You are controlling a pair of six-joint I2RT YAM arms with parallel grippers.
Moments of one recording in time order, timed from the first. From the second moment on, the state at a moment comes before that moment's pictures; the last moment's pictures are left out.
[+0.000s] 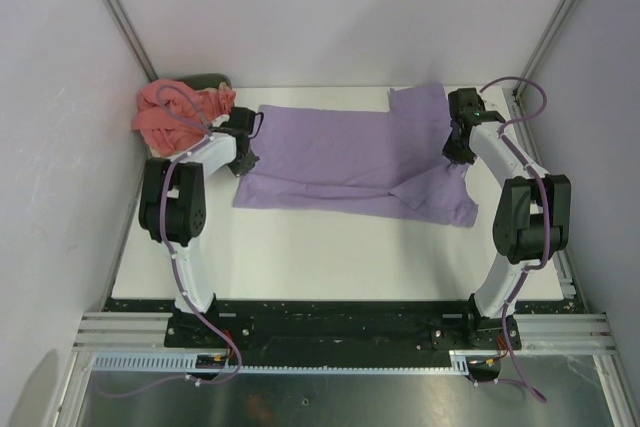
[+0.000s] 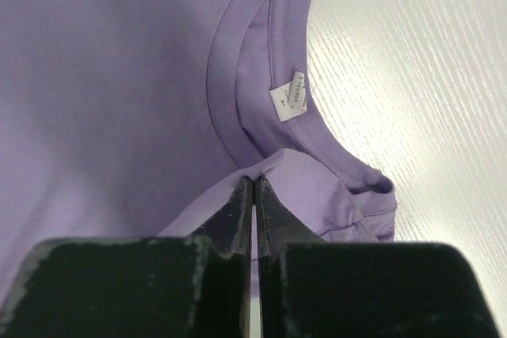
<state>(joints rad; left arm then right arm) -0.17 1.99 1.39 -0.54 -0.34 -0.76 0.09 1.81 1.47 -0.73 0.33 0.56</state>
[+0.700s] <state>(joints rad) -0.16 1.91 1.35 -0.54 -0.37 -0.74 0.11 1.84 1.69 -0.77 0.40 0.54</state>
